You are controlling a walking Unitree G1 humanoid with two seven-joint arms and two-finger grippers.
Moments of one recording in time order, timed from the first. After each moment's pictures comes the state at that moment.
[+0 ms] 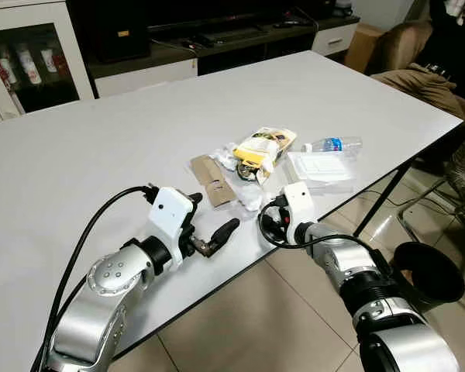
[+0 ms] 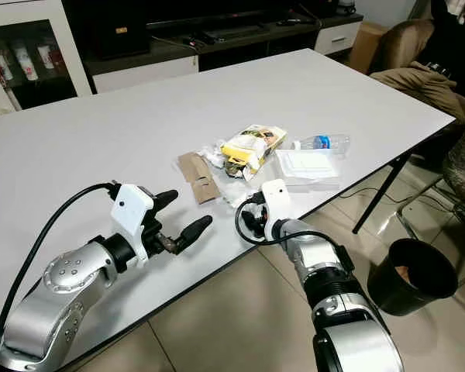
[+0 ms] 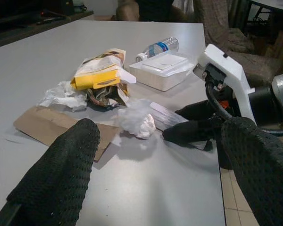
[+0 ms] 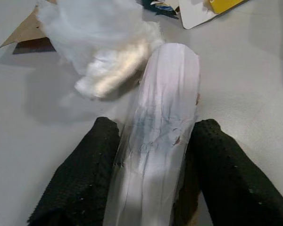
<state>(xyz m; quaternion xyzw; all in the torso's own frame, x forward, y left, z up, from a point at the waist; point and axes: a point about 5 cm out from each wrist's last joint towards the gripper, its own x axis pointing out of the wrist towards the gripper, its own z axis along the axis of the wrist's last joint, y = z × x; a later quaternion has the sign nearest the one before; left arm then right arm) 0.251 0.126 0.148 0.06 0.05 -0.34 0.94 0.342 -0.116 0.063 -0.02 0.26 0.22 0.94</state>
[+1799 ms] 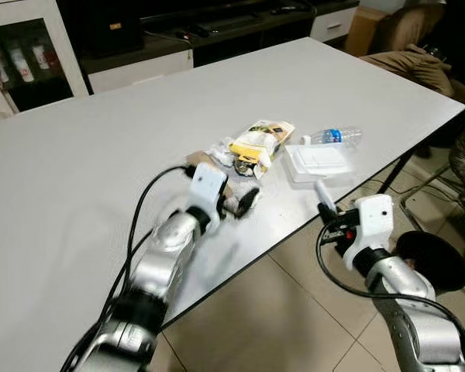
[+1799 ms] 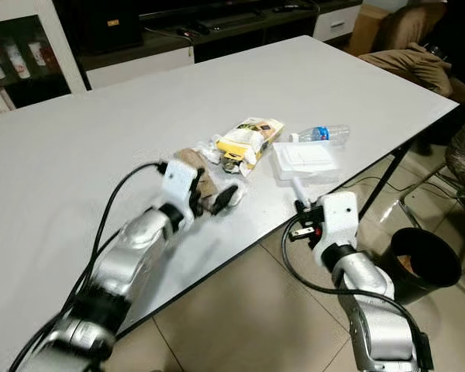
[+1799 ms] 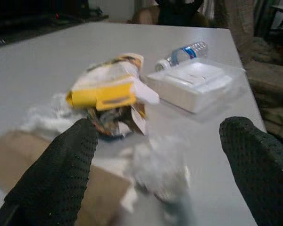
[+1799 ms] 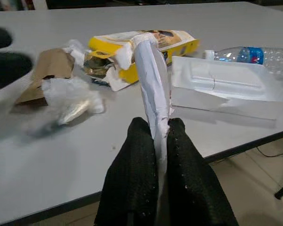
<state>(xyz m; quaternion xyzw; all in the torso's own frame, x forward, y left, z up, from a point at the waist) 0.337 0.079 0.121 0.04 0.01 -0.28 0.96 0.260 -0.173 0.117 0.00 0.07 0.14 0.99</state>
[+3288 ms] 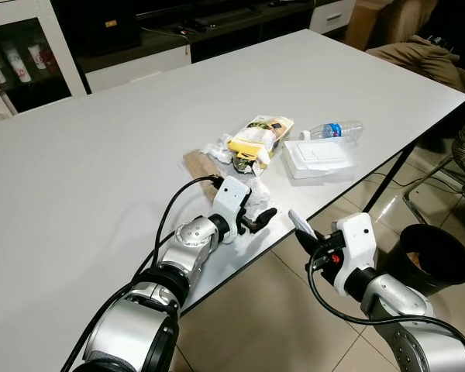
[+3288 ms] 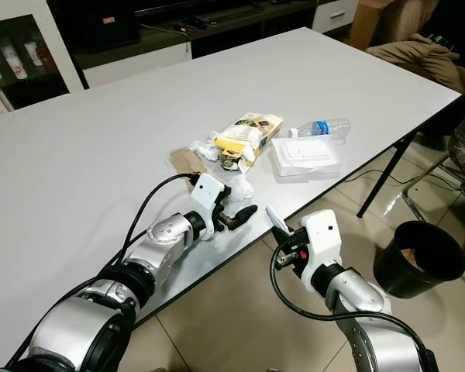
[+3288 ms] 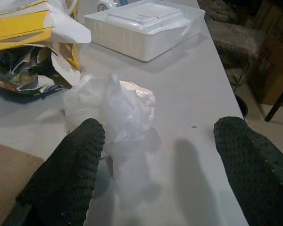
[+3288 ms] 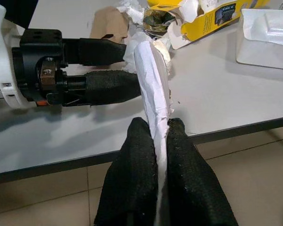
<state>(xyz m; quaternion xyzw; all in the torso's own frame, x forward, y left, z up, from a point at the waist) 0.344 0.054 0.083 0.04 0.09 -0.37 0.92 0.235 -0.156 0.109 0.01 0.14 0.24 0.96</state>
